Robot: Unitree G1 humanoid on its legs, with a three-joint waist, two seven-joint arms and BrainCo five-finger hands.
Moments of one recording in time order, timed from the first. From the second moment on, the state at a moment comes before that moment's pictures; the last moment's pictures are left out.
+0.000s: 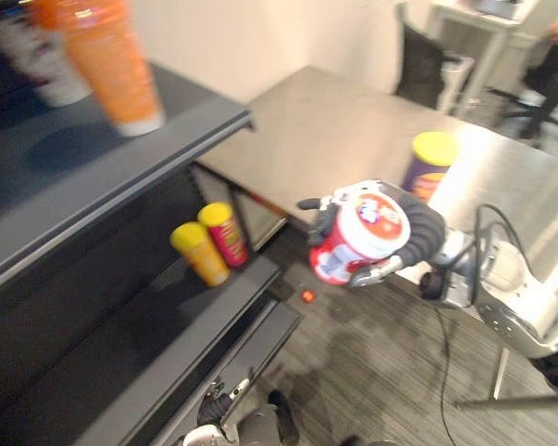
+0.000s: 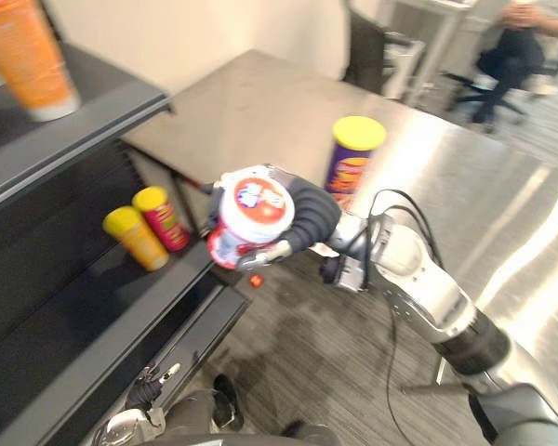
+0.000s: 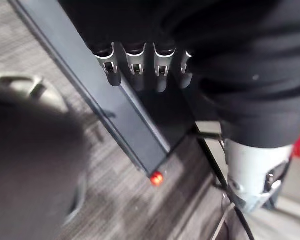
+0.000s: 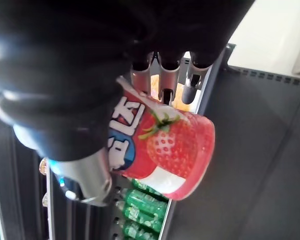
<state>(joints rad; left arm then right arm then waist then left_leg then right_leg) 0.09 0.09 0.12 1.00 -0.21 -0.20 0.03 -0.37 -0.78 0.32 -0.45 0.75 -0.18 0.38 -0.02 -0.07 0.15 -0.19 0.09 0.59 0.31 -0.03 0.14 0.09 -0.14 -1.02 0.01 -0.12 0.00</state>
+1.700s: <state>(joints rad) 0.15 0.16 0.04 1.00 -0.10 -0.19 -0.03 -0.74 -1.28 0.01 0.01 0.88 -0.22 0.26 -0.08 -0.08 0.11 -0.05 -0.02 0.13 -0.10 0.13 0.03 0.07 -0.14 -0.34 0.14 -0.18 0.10</state>
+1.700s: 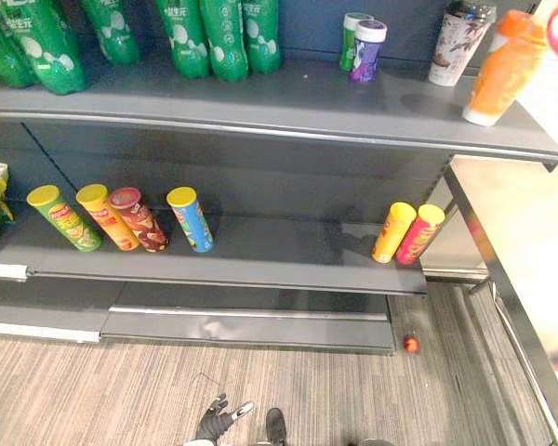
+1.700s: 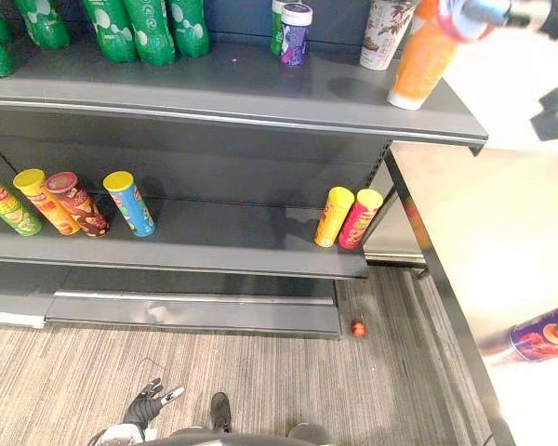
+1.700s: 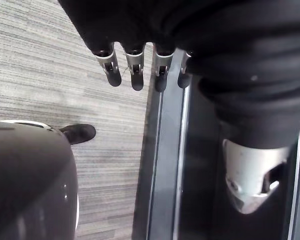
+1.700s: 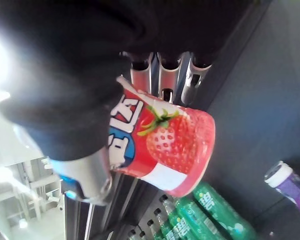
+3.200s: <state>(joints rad) 0.20 0.19 0.04 1.04 -0.15 -0.14 -0.03 -1.31 -0.80 0.60 0.85 0.70 0.02 0.22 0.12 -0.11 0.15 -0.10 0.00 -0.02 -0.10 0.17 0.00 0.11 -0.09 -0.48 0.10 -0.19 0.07</state>
